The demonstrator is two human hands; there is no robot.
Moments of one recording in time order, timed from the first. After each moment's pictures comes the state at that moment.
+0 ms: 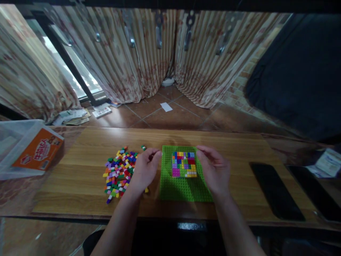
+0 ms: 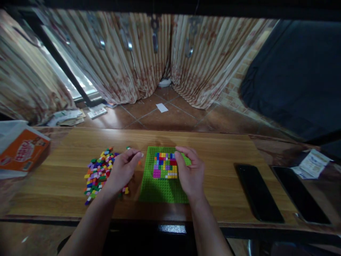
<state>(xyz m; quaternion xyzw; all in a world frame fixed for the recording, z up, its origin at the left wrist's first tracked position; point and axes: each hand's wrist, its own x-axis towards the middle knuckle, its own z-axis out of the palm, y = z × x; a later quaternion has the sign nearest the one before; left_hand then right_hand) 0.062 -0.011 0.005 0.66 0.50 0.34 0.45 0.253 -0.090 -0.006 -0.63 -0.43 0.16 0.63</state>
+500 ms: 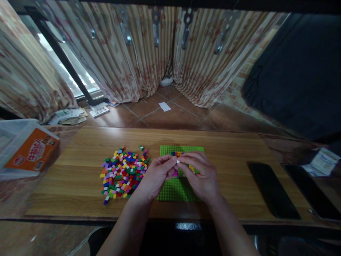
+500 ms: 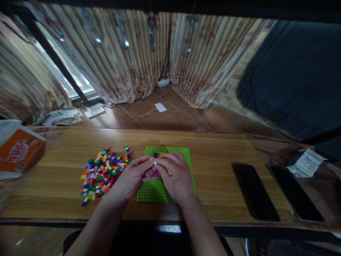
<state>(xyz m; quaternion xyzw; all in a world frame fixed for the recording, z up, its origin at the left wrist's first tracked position) 0.094 -0.035 0.008 0.36 0.35 0.29 0.81 0.235 -0.097 0.004 -0.57 -0.63 0.10 0.51</state>
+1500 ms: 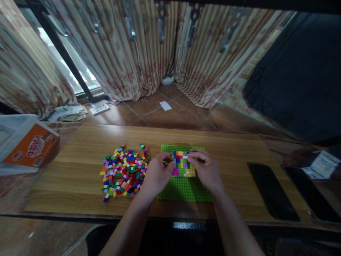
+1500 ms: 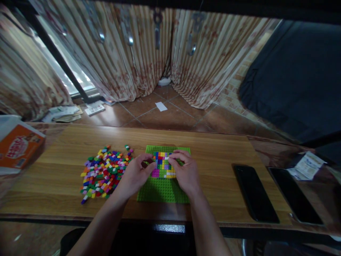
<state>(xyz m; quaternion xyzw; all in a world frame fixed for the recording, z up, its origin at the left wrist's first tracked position) 0.091 -0.030 -0.010 0.67 0.50 0.26 0.48 0.266 -0.087 -0.030 -0.67 -0.45 0.25 0.53</state>
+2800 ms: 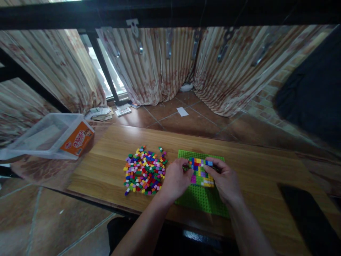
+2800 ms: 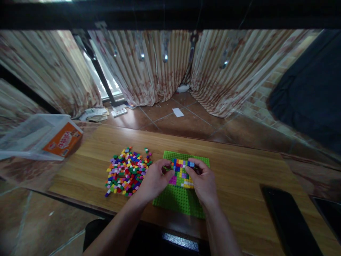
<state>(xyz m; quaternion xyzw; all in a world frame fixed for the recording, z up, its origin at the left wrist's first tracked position) 0.095 -0.036 -0.009 0.72 0.52 0.24 0.40 0.257 -0.080 -0.035 -0.64 -0.30 0.39 0.59</state>
